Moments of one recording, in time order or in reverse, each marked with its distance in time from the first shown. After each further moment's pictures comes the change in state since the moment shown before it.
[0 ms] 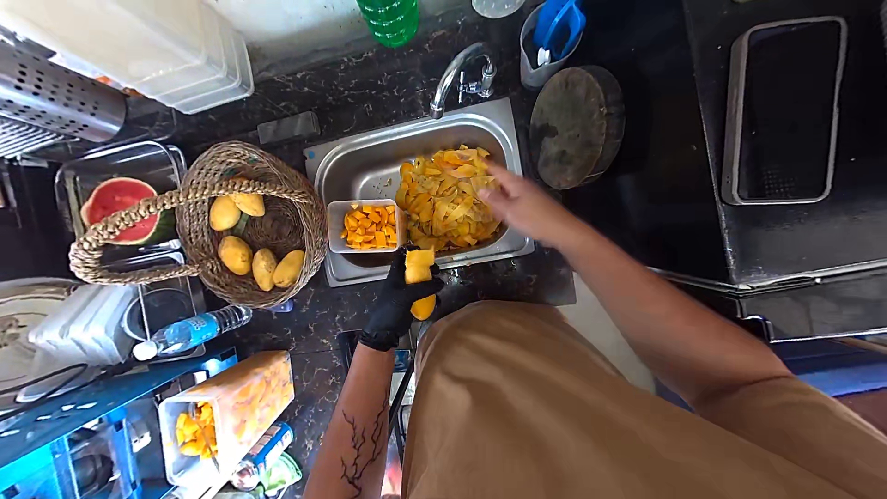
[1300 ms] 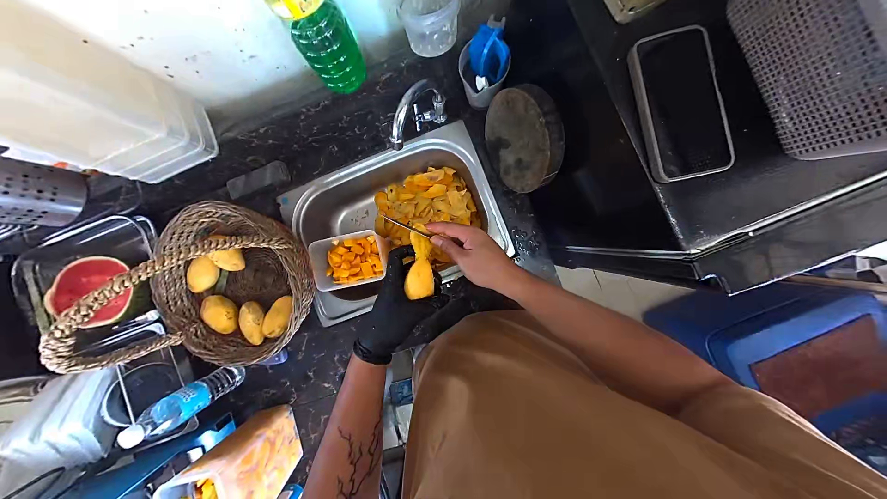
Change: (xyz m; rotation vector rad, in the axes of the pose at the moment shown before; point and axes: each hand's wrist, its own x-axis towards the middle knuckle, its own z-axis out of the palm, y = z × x) left_hand 0.013 0.038 0.016 0.517 -0.232 0.281; right_hand -0.025 0.002 0.070 0.112 0.168 -0.096
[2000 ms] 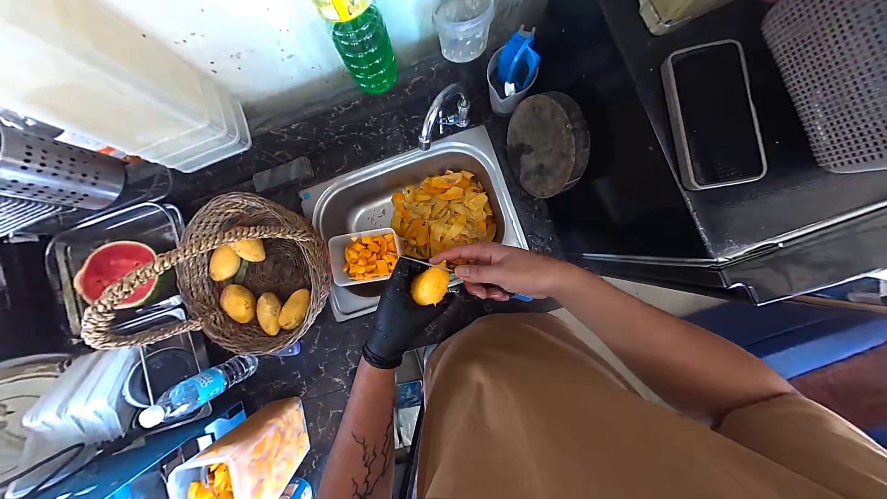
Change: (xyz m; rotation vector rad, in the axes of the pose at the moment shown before) left_hand -0.018 -0.002 -0.016 0.299 0.204 0.241; right_hand -0.022 -0.043 -0.027 0.343 -0.612 0.133
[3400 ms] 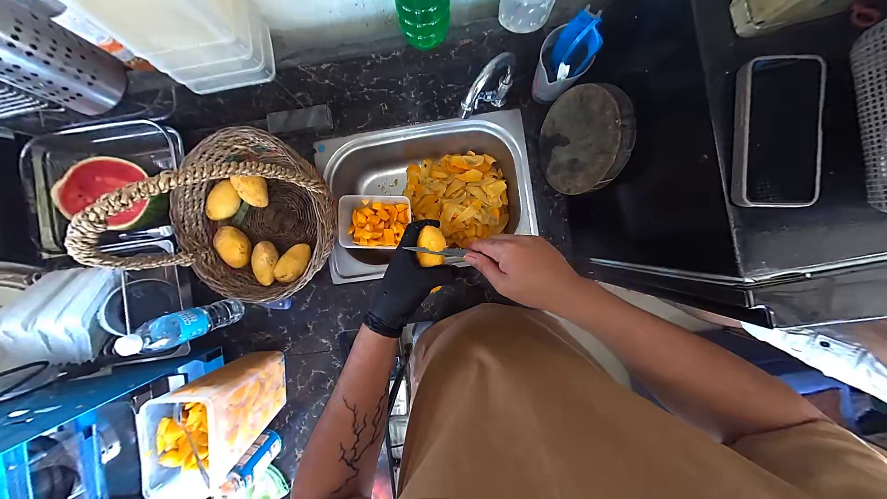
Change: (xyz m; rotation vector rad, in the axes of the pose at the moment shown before) left_hand -0.004 0.002 -0.008 -0.391 -0.008 -0.395; right_hand 0.007 0.012 0.033 -1.208 0.419 -0.144
